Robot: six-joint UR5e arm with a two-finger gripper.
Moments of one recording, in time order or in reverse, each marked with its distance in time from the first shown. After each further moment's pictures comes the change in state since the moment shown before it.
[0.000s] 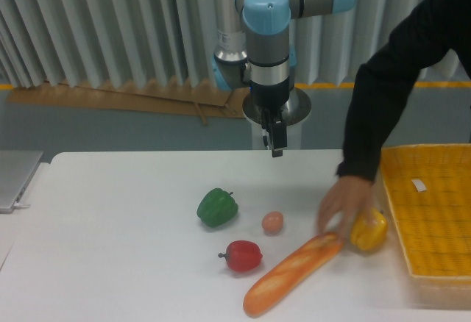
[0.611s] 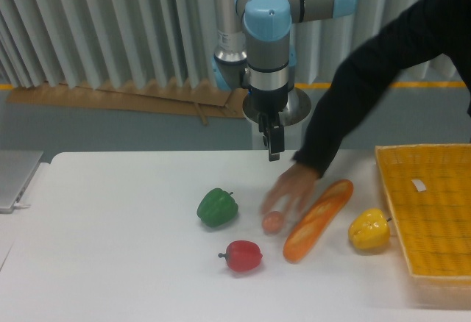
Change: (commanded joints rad) arm -0.009 -0.011 -0.005 0.000 -0.032 -0.002
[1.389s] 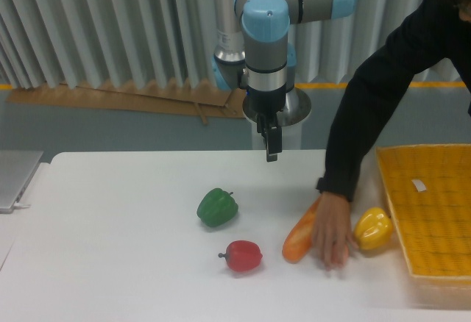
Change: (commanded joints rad) arm 0.000 0.003 -0.002 0.026 0.006 0.005
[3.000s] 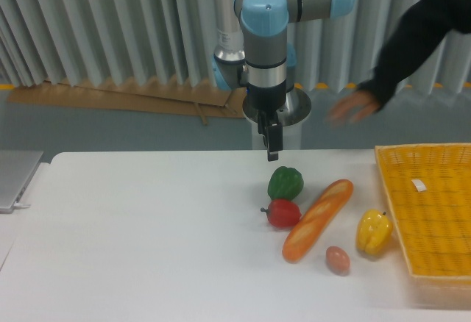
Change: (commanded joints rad) arm 0.002 0.015 -0.025 0.035 0.002 0.003
